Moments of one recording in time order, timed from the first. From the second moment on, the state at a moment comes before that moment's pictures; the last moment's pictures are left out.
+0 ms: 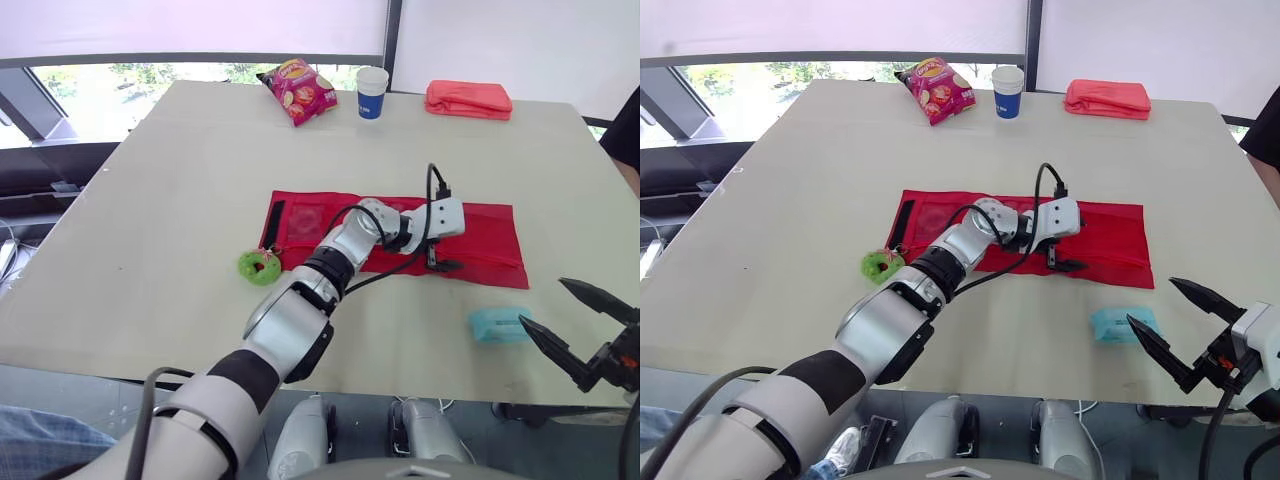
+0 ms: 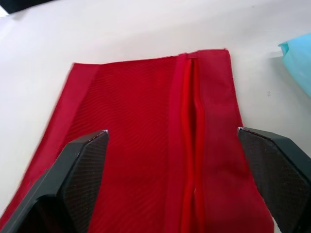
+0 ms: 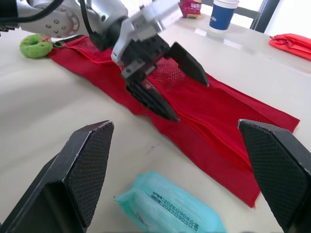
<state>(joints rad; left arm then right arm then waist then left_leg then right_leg) -1.16 -0.06 -0.40 1.12 0.18 -0.19 -0.92 0.59 -0.55 -0.60 -0.71 0.63 0.23 0.81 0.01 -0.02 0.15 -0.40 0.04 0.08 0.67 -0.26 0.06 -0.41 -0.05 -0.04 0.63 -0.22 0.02</state>
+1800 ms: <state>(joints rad) -0.82 0.37 -0.36 0.58 0.06 -0.09 -1.21 0.54 -0.61 -0.48 -0.75 0.63 0.26 0.79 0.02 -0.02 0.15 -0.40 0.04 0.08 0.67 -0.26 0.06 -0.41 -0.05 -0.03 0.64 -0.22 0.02</state>
